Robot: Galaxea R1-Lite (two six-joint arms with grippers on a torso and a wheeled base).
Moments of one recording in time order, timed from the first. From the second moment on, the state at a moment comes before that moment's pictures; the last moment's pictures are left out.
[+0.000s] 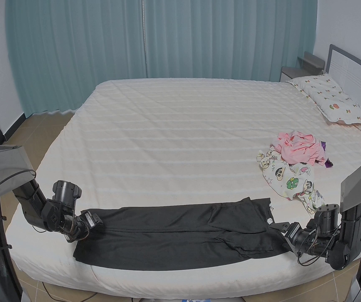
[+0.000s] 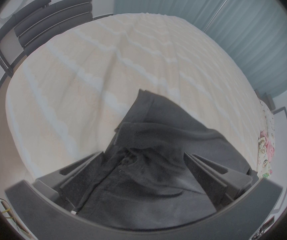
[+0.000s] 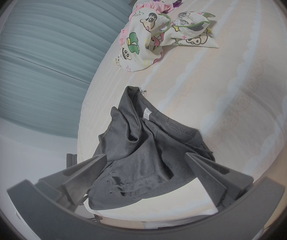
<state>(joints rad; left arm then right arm) -0.04 2.20 -0.68 -0.48 0.02 -0.69 0.18 2.30 -0.09 -1.55 0.17 0.99</state>
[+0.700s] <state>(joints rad) 0.12 2.11 -0.68 -0.48 -0.23 -0.28 0.18 2.30 -0.09 -1.55 0.17 0.99</state>
